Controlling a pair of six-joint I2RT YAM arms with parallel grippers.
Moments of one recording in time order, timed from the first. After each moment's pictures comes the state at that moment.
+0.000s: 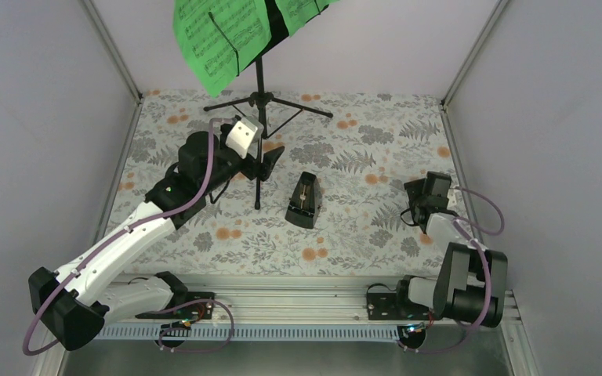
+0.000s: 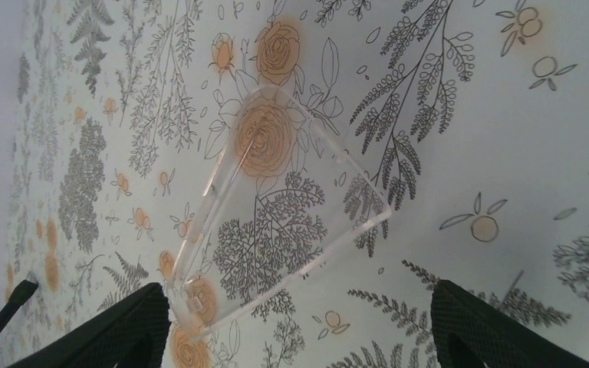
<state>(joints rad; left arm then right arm) -0.65 1.08 1.01 -0.11 0.05 0.04 -0.20 1.23 0.47 -0.05 0.03 1.11</state>
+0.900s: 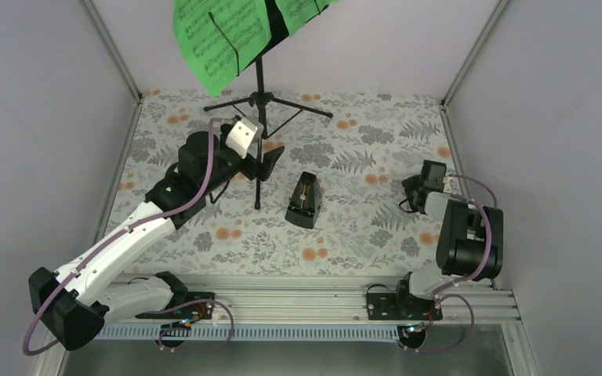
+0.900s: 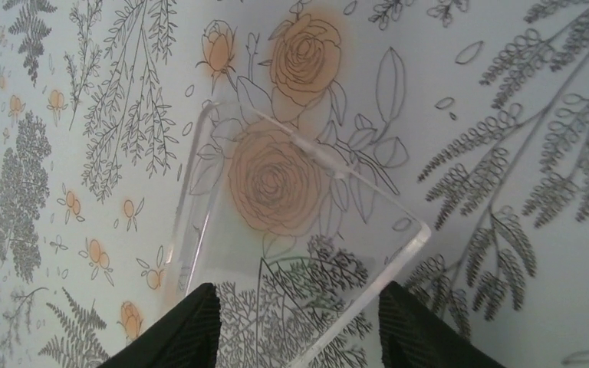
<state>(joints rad) -0.65 1.08 1.01 -0.11 0.05 0.04 -0.20 1.54 0.63 0.03 0.02 1.05</state>
